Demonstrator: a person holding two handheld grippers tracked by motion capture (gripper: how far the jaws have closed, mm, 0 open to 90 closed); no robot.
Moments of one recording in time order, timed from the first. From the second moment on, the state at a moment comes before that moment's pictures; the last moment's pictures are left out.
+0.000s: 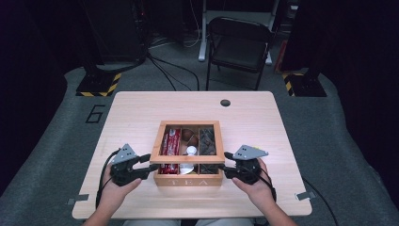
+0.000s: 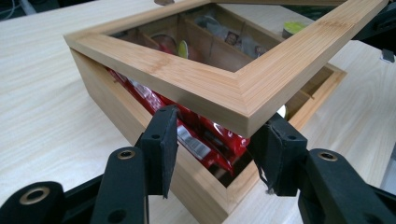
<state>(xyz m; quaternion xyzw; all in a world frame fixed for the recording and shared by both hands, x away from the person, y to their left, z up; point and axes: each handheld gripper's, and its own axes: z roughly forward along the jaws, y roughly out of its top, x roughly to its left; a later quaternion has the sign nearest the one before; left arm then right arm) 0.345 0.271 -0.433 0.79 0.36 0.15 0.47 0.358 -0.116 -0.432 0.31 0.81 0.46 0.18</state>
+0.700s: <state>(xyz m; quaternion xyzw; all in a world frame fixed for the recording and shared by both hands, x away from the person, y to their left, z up) 0.335 0.270 -0.456 0.81 0.35 0.13 0.46 0.348 -0.111 -0.459 0.31 0.82 0.45 0.16</state>
